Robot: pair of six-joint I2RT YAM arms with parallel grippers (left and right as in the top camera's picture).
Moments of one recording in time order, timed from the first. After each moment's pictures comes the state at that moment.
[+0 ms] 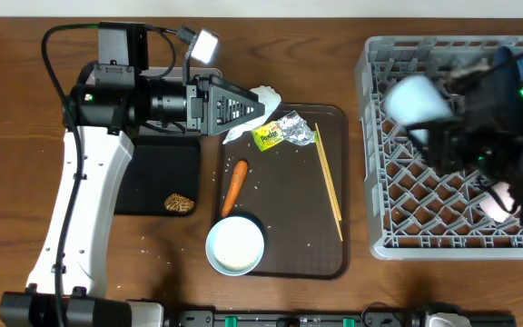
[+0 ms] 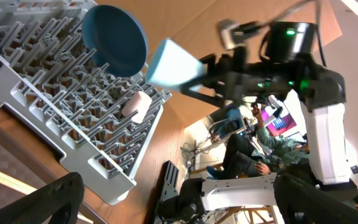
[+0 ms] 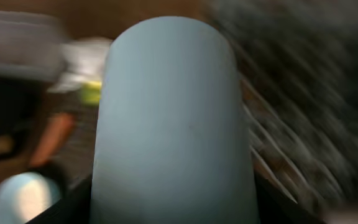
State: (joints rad) left arm -0.08 1.53 1.53 -0.85 1.43 -0.04; right arm -0.09 1.20 1.50 -1.19 -0.27 -0.07
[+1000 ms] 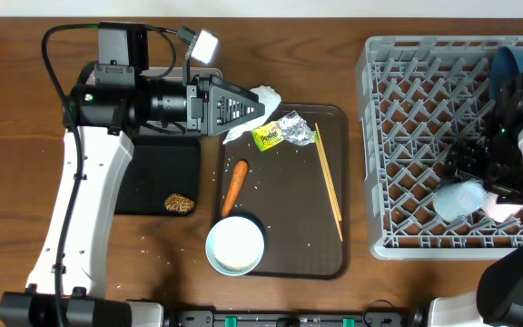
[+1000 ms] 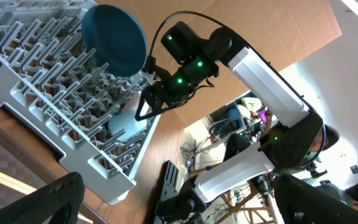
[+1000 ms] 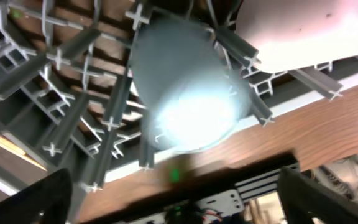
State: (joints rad) left arm -0.08 1.53 1.53 -0.85 1.43 -0.04; right arm -0.27 1.66 1.46 -1.49 0.08 0.18
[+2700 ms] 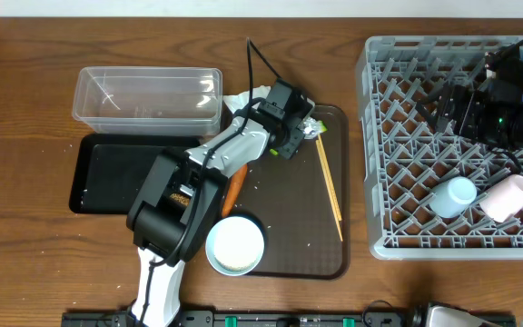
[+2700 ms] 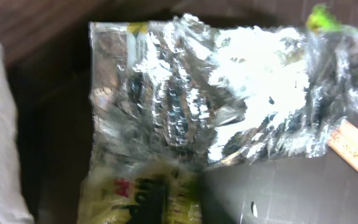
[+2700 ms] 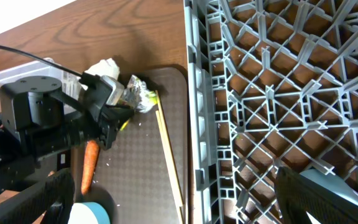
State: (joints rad) left arm -0.54 2.11 1.41 -0.41 0.09 0.09; right arm -0.19 1.41 1.61 -1.21 -0.43 0.13
